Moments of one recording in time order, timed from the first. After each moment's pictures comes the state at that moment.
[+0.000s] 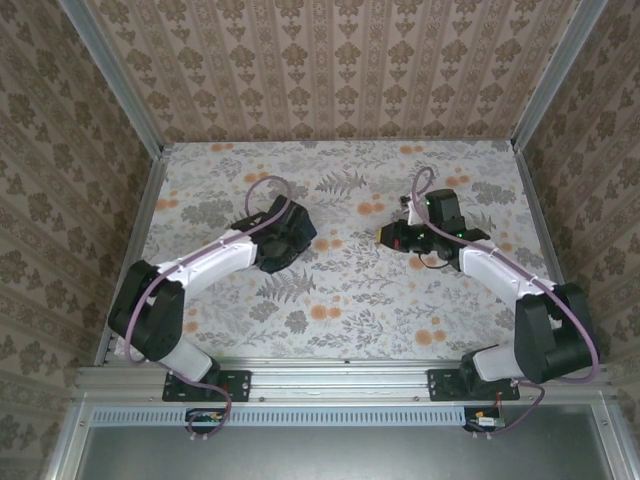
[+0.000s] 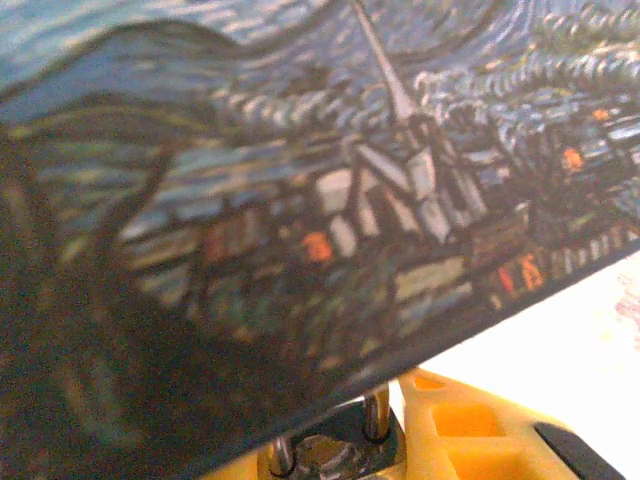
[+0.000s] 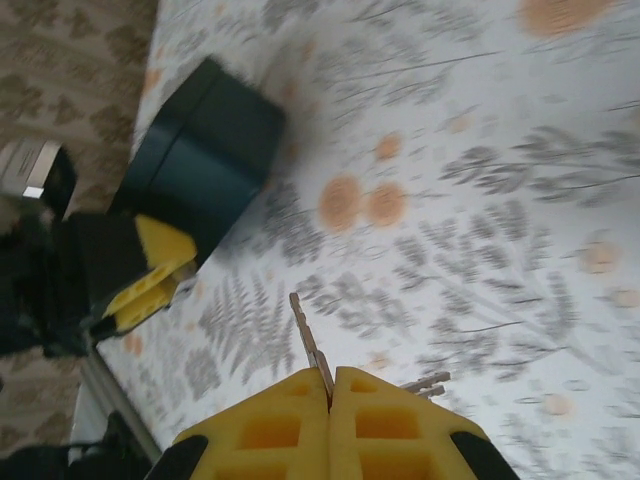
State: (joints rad) left arm -0.66 1.54 1.04 -0.52 0.01 -1.26; right arm 0.25 1.38 0.81 -0.17 -0.63 0.50
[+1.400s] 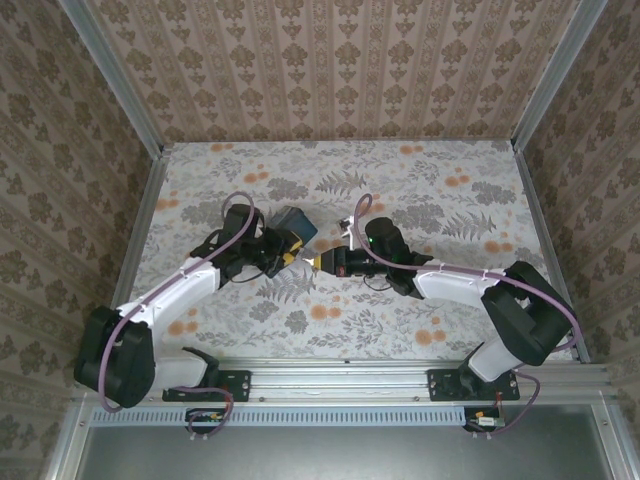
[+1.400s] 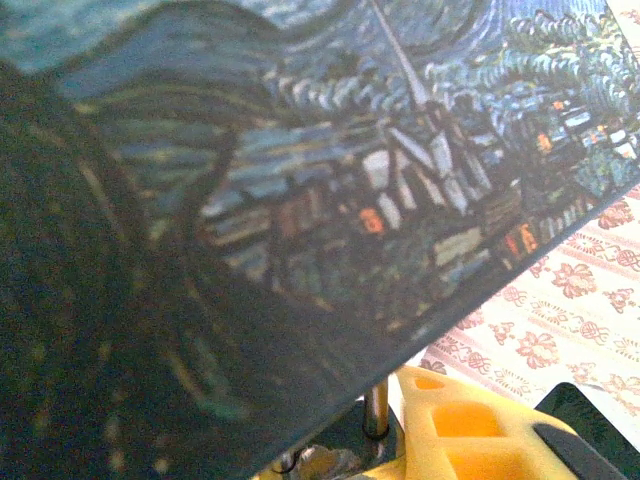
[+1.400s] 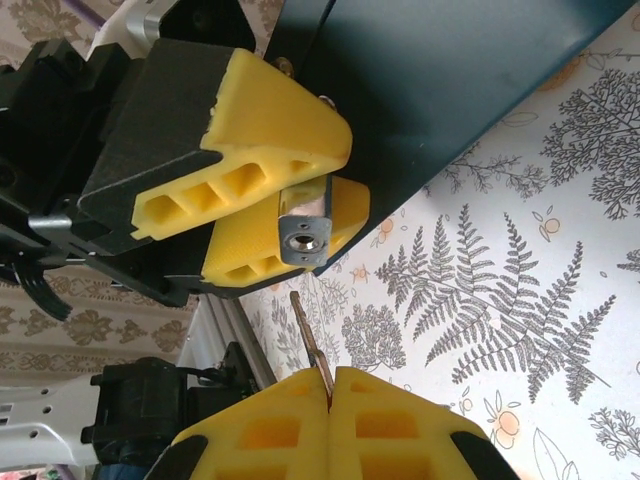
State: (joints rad) left arm -0.49 1.26 0.76 -0.23 0.43 -1.38; right arm 0.67 1.53 0.73 0.39 -0.56 0.82
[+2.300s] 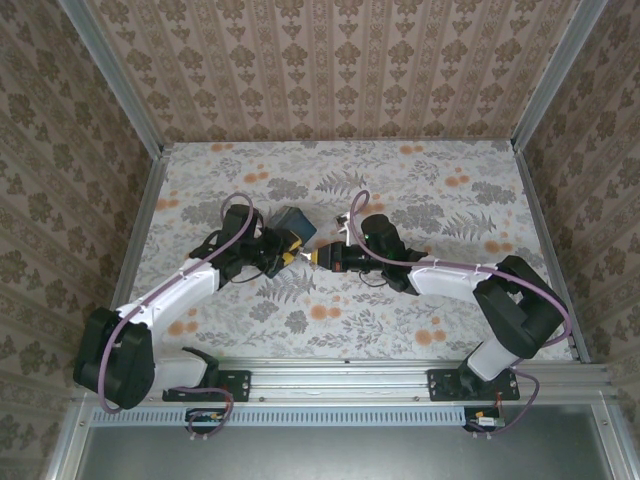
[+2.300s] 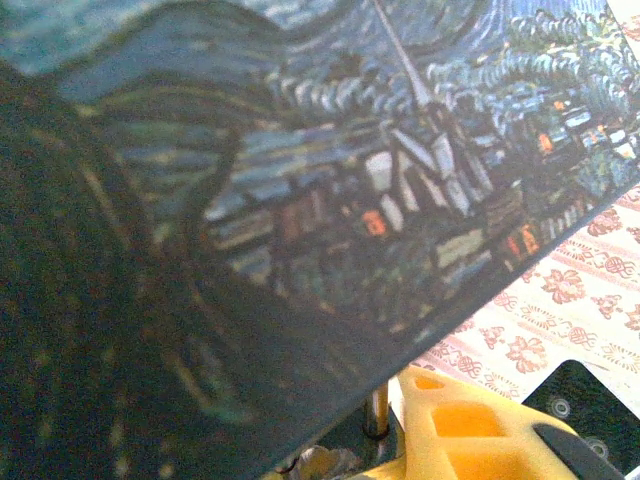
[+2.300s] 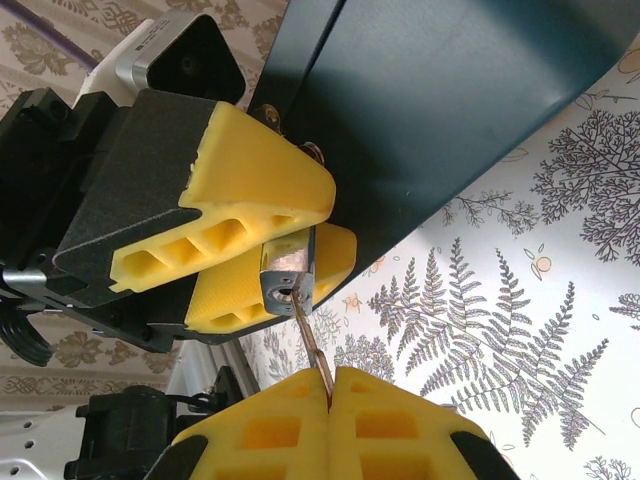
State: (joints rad) left arm -0.49 1.26 0.75 -0.21 0.42 -1.40; right arm 0.67 1.59 0.77 0.42 -0.53 0.82
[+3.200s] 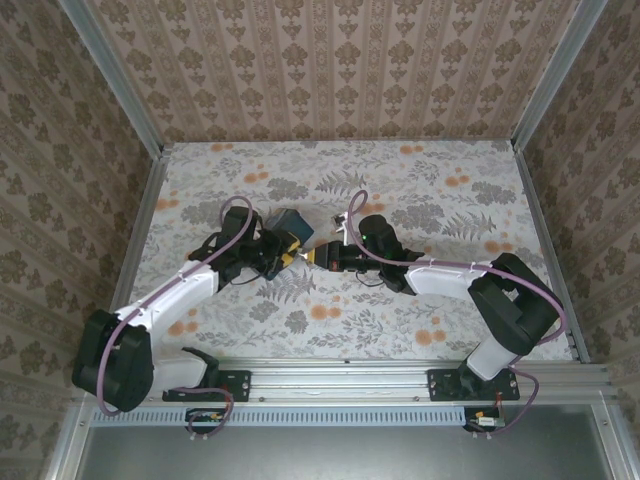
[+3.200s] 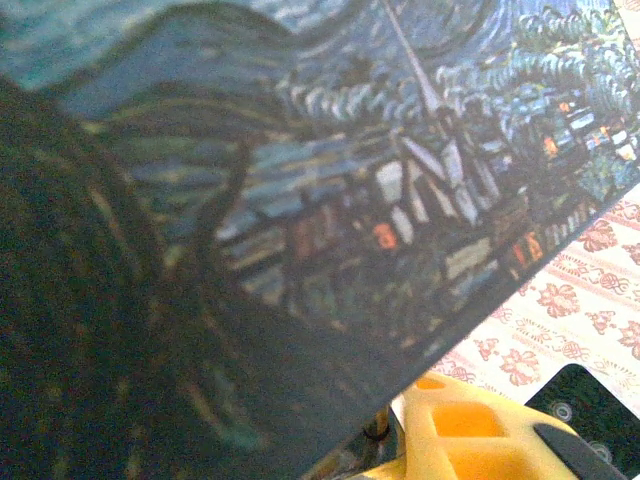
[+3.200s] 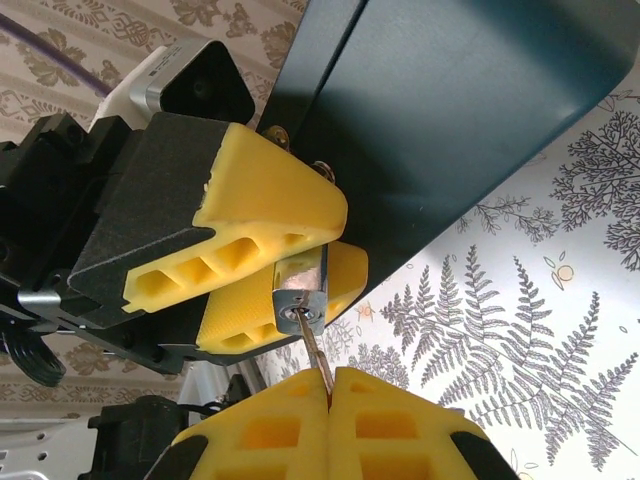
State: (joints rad) left arm -0.49 1.24 0.73 -0.22 0.40 -1.45; right arm 0.68 1.61 0.77 0.47 -0.52 0.86
